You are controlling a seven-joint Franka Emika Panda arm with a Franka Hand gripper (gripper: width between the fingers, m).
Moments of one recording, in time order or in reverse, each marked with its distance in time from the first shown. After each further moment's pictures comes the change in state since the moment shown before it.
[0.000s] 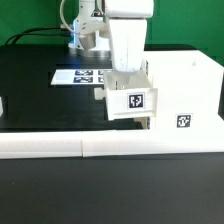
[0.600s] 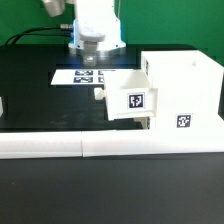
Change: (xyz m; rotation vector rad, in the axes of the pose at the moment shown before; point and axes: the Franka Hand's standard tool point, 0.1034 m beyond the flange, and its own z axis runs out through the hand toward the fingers) arm -0.060 -0.003 -0.037 0.002 -0.034 -0.046
